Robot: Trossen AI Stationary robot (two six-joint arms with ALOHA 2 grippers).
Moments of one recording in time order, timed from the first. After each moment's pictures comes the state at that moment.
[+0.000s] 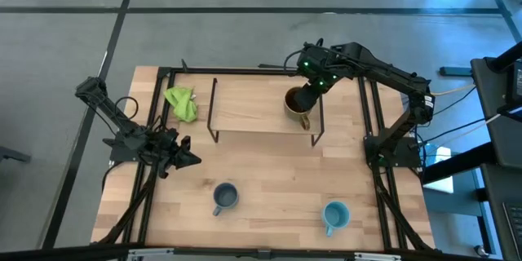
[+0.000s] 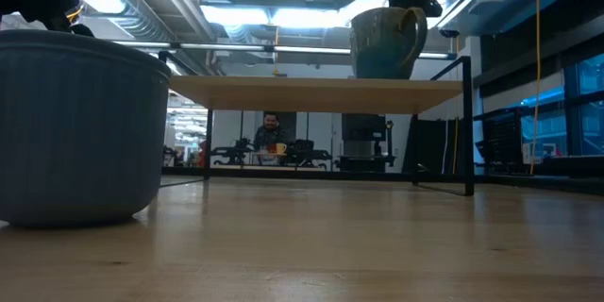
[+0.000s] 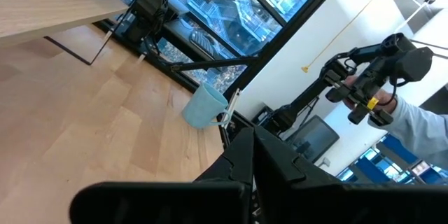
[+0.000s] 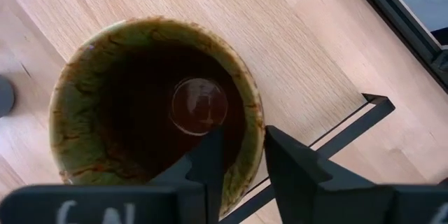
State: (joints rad) left arm -0.71 0.37 0.04 0.43 -0.53 -0.70; right arm -0.35 1.64 1.83 -1.42 0.01 0.36
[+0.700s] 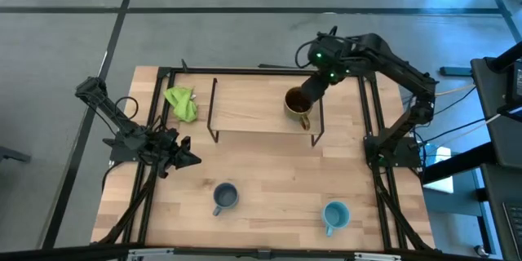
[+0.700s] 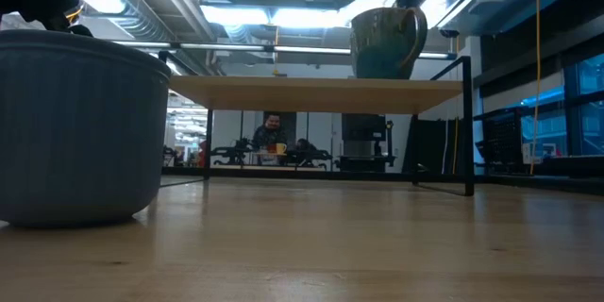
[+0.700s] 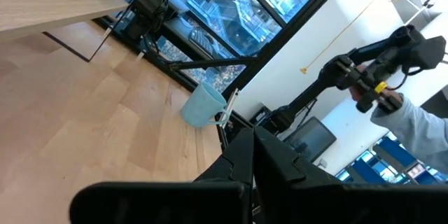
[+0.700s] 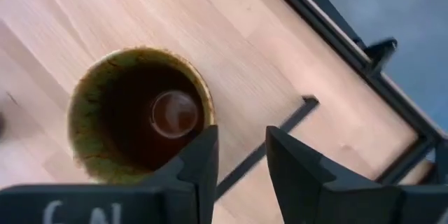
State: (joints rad) left arm -0.71 0.37 0.04 0.43 -0.53 -0.73; right arm -0.33 1.64 2.04 -1.57 0.14 0.43
